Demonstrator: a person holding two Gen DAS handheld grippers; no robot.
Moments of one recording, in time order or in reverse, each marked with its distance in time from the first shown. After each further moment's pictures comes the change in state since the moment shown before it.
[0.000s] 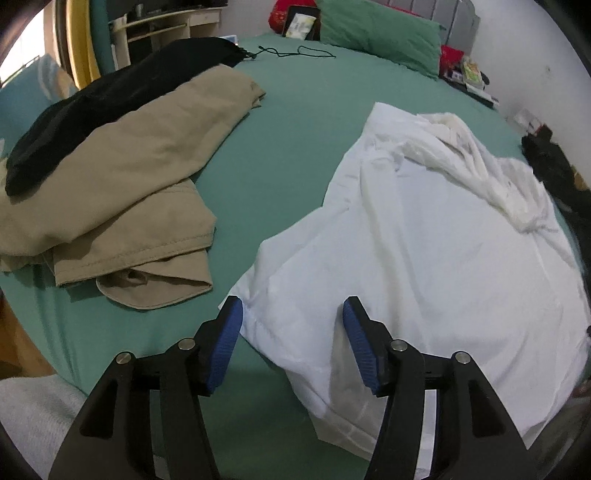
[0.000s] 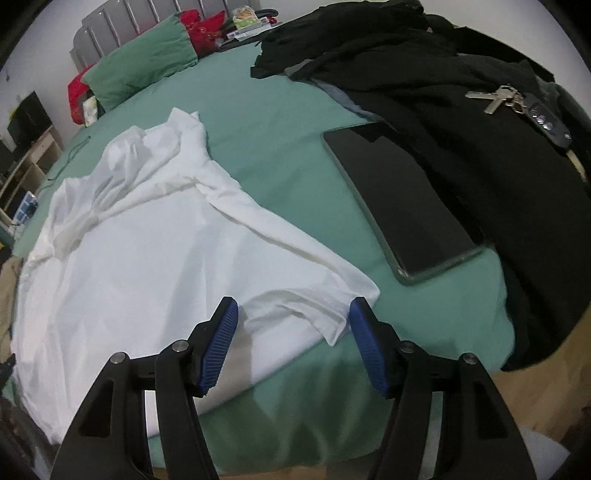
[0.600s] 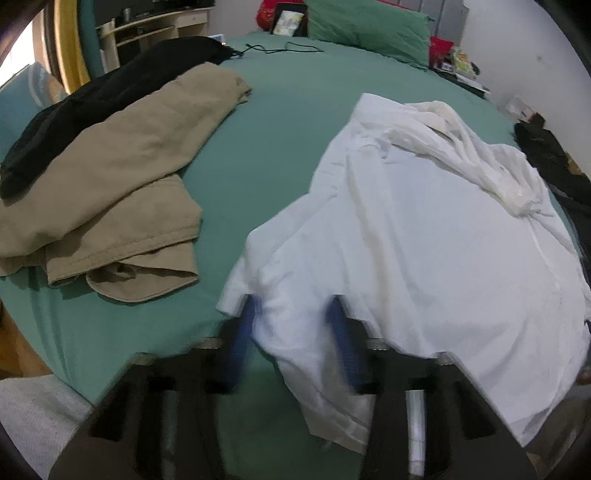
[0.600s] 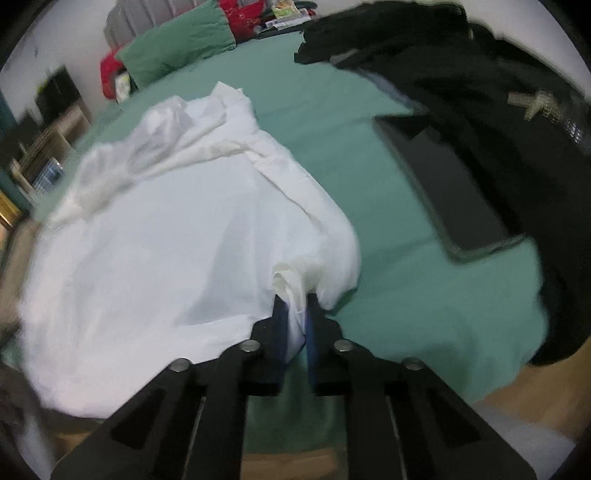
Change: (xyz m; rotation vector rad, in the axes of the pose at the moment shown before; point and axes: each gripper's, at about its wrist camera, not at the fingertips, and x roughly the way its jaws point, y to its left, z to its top) left arm -0.003 -0.002 -0.006 0.035 0.012 -0.046; right arm 0.001 0.013 -0.015 -0.040 0.043 0.165
